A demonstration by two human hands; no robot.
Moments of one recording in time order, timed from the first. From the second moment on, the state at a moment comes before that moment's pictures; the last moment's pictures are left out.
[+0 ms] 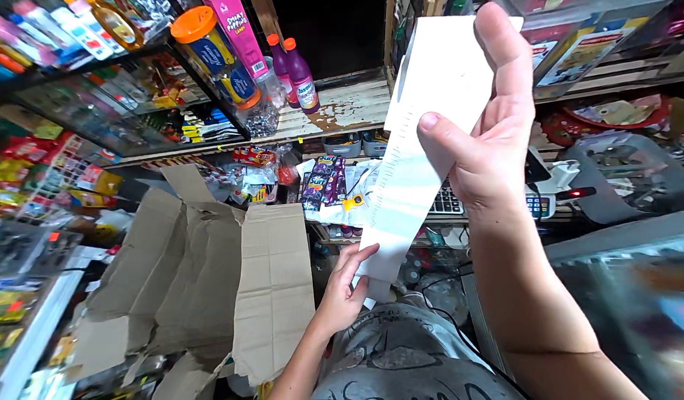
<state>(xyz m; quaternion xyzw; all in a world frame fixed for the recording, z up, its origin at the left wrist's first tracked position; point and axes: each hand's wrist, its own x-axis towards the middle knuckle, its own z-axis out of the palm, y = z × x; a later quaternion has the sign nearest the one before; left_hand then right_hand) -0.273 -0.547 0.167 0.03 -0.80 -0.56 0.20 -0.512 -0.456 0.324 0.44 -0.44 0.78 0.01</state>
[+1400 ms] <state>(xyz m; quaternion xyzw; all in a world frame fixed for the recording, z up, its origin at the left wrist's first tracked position) -0.268 -0.551 0.160 0.04 -0.81 -0.55 0.19 -0.509 -0.470 0.319 0.41 -0.43 0.81 0.00</state>
